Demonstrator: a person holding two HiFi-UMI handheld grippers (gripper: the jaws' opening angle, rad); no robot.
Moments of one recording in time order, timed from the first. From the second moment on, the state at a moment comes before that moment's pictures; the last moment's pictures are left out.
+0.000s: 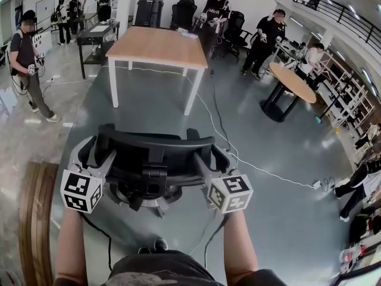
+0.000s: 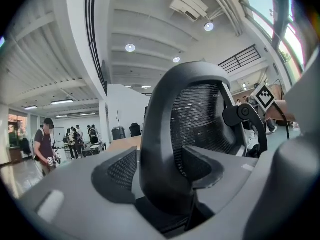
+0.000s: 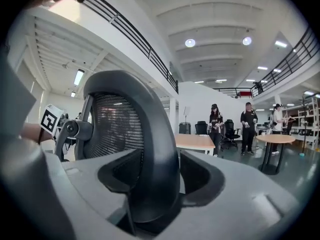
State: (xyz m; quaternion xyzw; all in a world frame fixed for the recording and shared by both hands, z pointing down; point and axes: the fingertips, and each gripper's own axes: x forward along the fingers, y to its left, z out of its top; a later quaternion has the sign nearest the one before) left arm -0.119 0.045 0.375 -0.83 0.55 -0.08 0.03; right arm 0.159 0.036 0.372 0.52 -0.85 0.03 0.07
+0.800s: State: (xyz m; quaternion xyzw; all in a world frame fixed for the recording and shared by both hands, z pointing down) left arm -0.115 0.038 0.375 -0.83 0.55 -0.08 0.02; right arm 0.160 0.027 0.370 0.51 -0.86 0.03 0.06
